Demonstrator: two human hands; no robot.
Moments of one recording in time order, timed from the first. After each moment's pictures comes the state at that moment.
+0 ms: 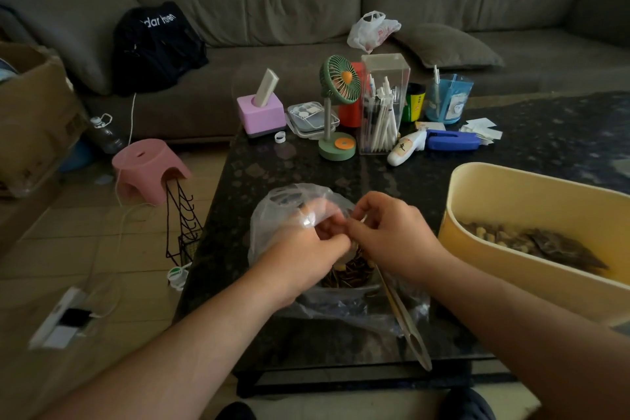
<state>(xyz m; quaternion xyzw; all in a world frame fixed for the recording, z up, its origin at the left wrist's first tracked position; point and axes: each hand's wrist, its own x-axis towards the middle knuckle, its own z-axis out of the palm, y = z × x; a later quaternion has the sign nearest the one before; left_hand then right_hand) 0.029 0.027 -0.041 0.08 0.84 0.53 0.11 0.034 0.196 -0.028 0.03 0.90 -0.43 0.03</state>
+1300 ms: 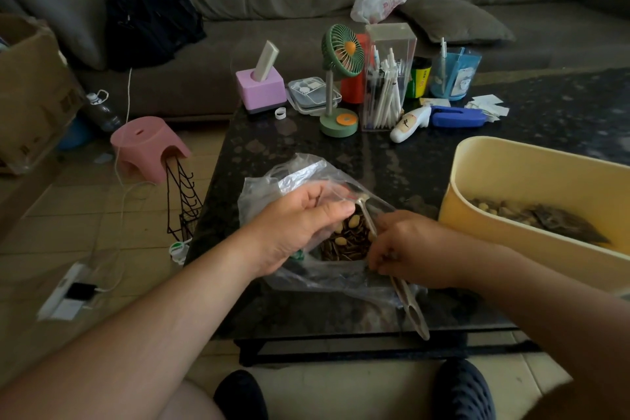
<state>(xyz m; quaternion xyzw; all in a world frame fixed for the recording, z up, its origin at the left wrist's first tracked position) 0.020 0.006 -0.047 0.09 0.69 0.67 0.24 0.044 0.244 -0.063 -0.28 0.94 -0.13 0.13</state>
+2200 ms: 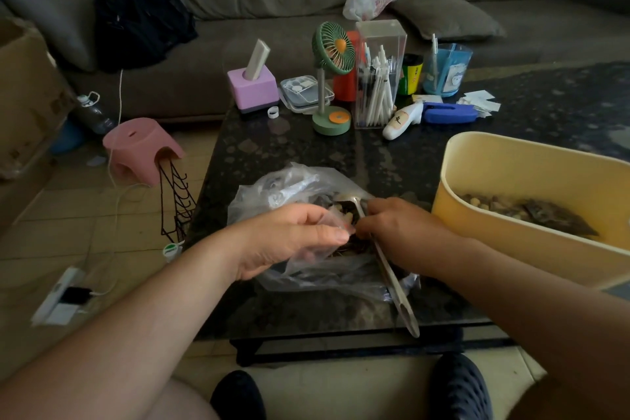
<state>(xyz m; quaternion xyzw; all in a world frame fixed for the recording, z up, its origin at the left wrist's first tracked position) 0.023 -0.004 -0.041 0.12 0.77 0.53 0.35 0.032 0.237 -0.084 -0.27 0.96 -0.05 0.00</state>
